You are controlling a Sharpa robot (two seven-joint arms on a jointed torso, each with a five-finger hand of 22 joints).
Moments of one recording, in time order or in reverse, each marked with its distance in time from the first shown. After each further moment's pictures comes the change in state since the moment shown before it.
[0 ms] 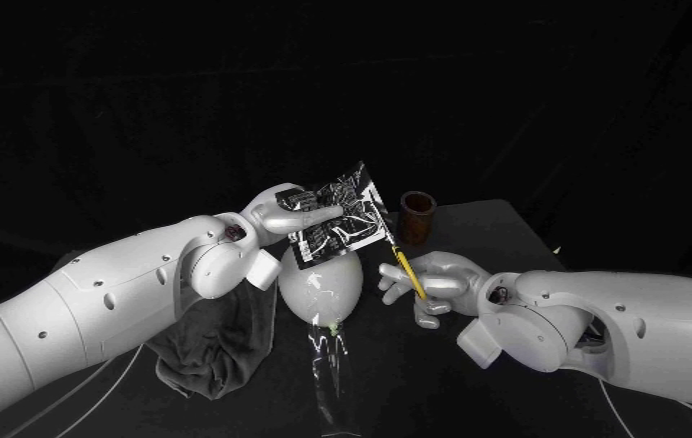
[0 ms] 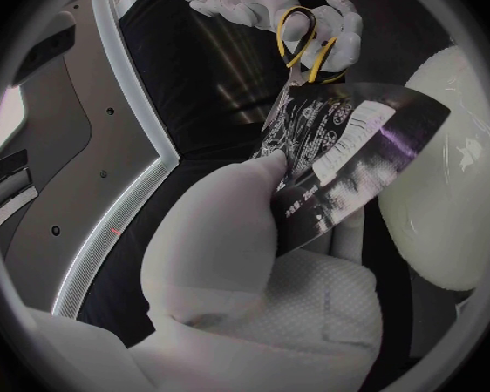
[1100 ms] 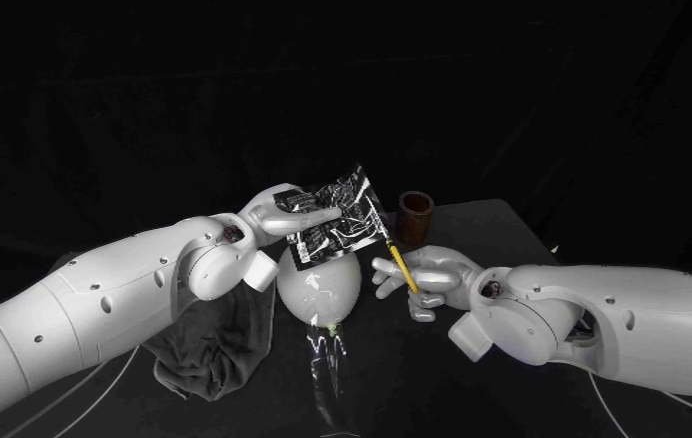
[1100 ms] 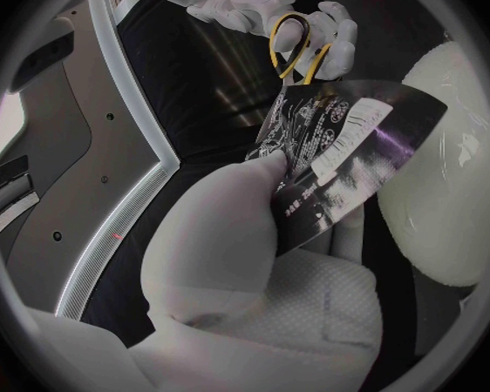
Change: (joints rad) left arm 0.000 -0.001 0.000 0.002 -0.032 0.000 0.007; left_hand 0.000 0.000 -0.002 -0.003 -0.004 0.001 -0.001 0.000 0.000 0.000 0.000 0.000 0.000 -0.002 0.002 0.000 0.001 0.000 0.000 0.000 0.000 0.001; right arm 0.017 0.020 0.000 -0.007 0.018 -0.022 0.005; right_hand 0.026 0.026 -0.017 -0.011 0.000 0.031 0.012 0.025 0.021 0.000 0.000 0.045 -0.047 0.021 -0.016 0.039 0.049 -0.007 0.042 0.001 0.074 0.044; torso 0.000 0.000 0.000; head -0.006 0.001
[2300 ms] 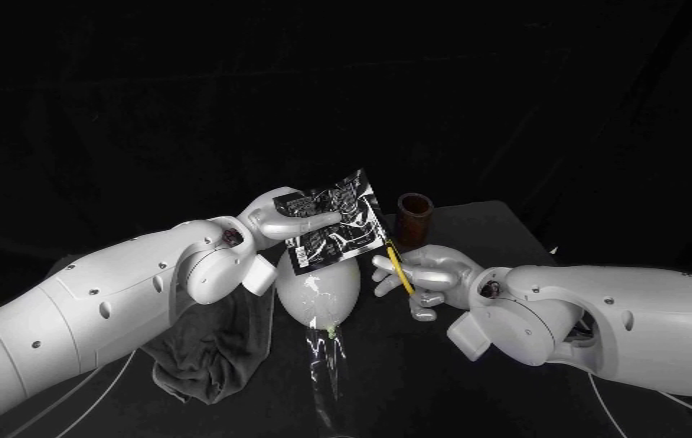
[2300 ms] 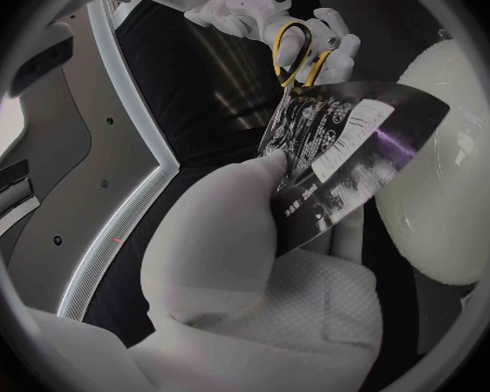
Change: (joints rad) left arm -0.001 -0.002 -0.001 0.004 -0.026 0.001 0.004; left_hand -0.003 -0.003 0.004 -0.004 0.004 -0.001 0.001 0.000 0.000 0.000 0.000 0.000 0.000 0.004 0.000 0.000 0.003 0.010 0.000 0.000 0.005 0.002; right arm 0.003 0.002 0.001 0.003 0.001 -0.028 0.004; right_hand -0.001 0.010 -0.032 0.006 0.000 -0.106 0.044 -0.113 0.066 -0.091 0.075 -0.093 0.021 0.005 0.041 0.026 0.044 -0.022 0.003 0.026 0.021 0.011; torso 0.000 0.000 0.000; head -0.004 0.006
